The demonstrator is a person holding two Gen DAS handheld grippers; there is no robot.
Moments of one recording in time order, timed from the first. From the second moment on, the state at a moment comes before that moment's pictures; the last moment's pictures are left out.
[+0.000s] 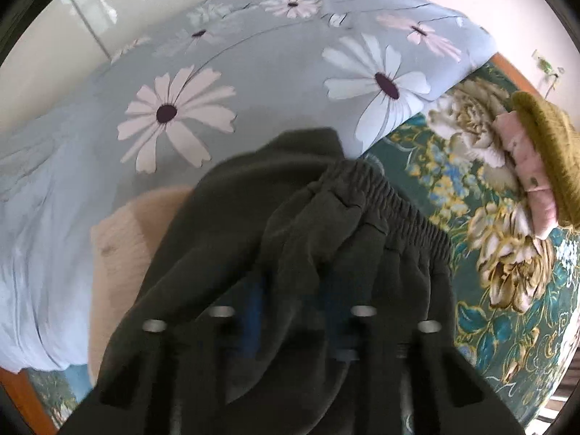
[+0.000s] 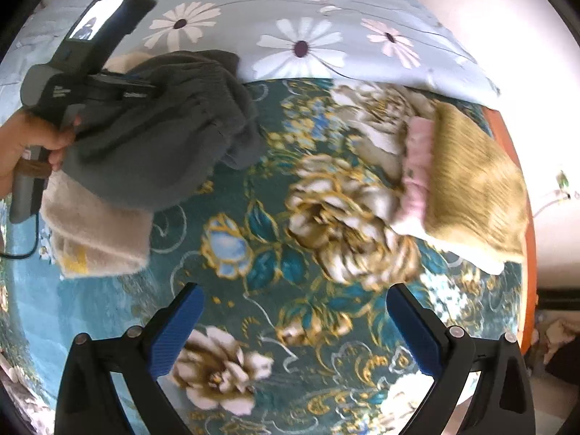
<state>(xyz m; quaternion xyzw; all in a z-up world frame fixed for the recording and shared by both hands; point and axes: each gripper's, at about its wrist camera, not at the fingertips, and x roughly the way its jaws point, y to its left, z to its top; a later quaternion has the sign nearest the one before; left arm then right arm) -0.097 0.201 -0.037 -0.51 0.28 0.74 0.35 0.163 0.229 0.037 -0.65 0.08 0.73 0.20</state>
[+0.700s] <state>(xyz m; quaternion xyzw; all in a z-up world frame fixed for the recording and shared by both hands) 0.027 -0.142 0.054 -0.51 -0.09 0.83 0.21 0.192 0.166 0.077 -0.61 0.14 0.77 0.16</state>
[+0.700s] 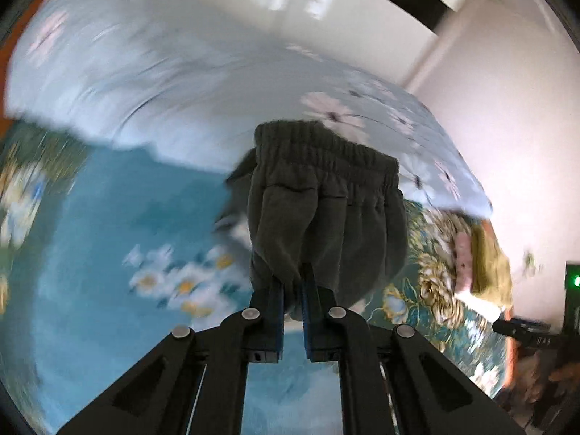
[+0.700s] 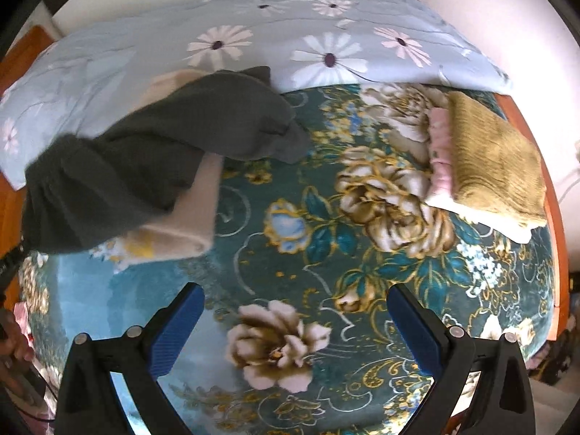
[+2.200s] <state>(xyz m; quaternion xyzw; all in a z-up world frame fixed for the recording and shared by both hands) 0.024 -0.189 -0.030 -0.63 -0.30 0.71 -0.09 0.277 0.230 0.021 -0.61 0.23 0.75 0.10</state>
